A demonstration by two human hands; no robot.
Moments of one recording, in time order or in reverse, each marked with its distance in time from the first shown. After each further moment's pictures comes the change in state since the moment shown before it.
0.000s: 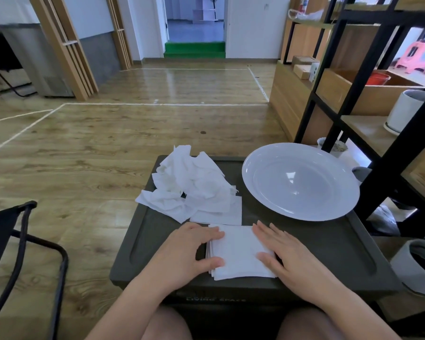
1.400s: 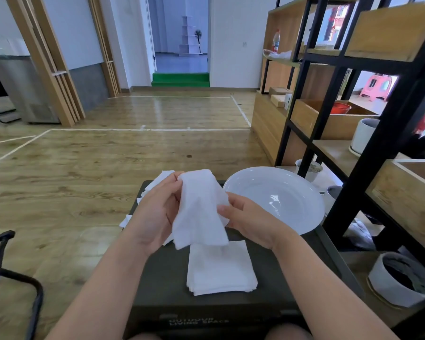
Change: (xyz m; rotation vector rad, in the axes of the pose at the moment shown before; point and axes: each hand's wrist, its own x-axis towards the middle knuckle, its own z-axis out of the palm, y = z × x) left_hand 0.036 0.082 -0.091 -1.308 0.163 -0.055; right_hand 0.066 -0.054 -0.083 1.104 -0.112 -0.025
